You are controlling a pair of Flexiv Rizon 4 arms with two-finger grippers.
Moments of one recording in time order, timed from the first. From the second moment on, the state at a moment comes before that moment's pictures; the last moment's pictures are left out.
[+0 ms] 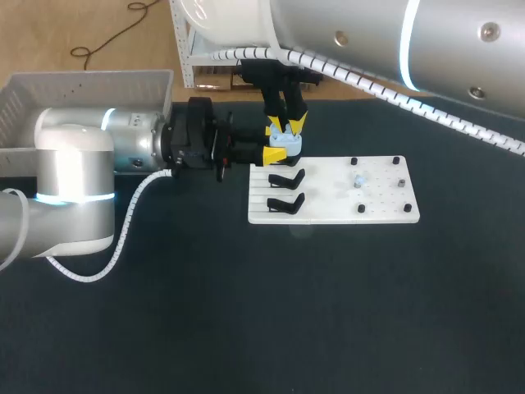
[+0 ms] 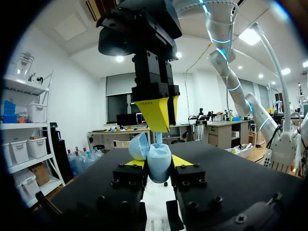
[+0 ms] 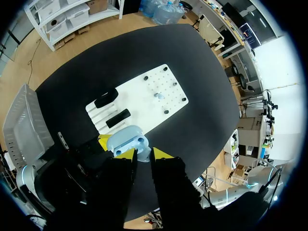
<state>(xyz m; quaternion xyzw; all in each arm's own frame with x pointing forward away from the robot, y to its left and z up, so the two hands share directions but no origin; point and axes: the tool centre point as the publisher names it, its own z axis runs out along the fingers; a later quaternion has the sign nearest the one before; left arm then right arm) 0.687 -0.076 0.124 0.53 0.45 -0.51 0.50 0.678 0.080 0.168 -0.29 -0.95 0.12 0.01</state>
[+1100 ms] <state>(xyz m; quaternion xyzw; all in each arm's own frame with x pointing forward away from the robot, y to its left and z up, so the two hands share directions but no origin) 0.688 -0.076 0.123 0.53 0.46 -0.51 0.50 0.685 0.080 0.158 -0.29 -0.95 0.12 0.04</state>
